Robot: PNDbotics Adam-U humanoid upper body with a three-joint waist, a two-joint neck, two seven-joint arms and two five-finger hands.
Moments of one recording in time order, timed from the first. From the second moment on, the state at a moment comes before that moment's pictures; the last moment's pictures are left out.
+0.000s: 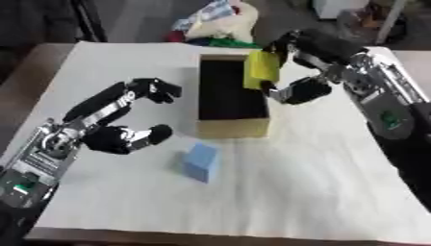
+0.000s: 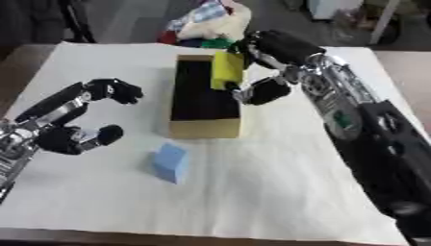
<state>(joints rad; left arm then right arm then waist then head) -0.45 0.49 -0.28 -1.73 -0.25 -0.22 -0.41 -0.86 -0.32 0.33 -1.31 0.87 -0.20 0.36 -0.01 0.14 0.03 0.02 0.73</state>
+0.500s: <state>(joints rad) -0.49 0.45 -0.31 -1.73 -0.24 -0.23 -0.44 -0.94 -0.19 0.23 -1.04 1.03 -0.16 0.24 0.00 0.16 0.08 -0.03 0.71</state>
